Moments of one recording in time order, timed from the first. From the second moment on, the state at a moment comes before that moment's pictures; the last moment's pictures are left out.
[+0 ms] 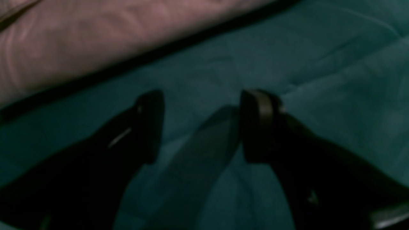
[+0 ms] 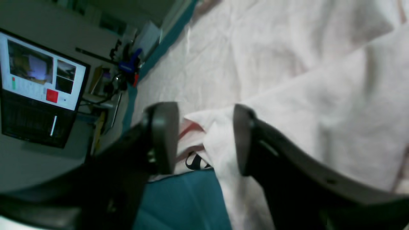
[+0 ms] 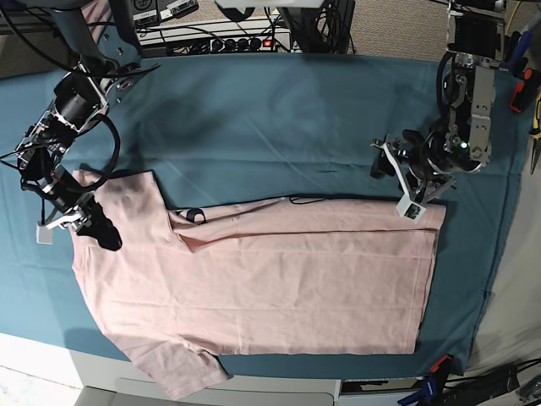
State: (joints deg) left arm 0.6 -20.1 3.3 92.6 -27.8 -21.4 55.3; right arm 24.4 17.0 51.6 56.3 54.3 39.6 -75.8
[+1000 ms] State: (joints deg) left arm 1.2 -20.1 3.3 92.8 -27.8 -21.4 54.6; right arm 12.8 15.4 62.0 57.1 50.4 39.5 -65.3
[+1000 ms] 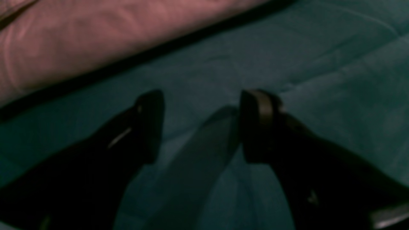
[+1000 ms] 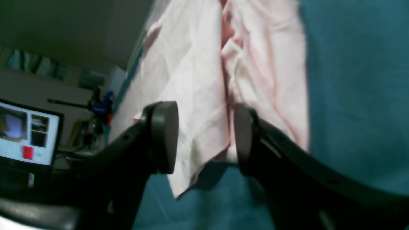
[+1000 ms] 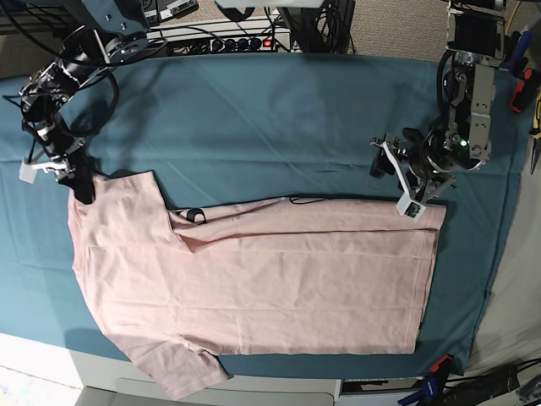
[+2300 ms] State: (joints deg) left arm 1.2 -20.1 3.2 92.8 -27.8 -21.4 54.4; right arm 26.0 14.8 56.3 56.5 38.9 38.5 -57.2
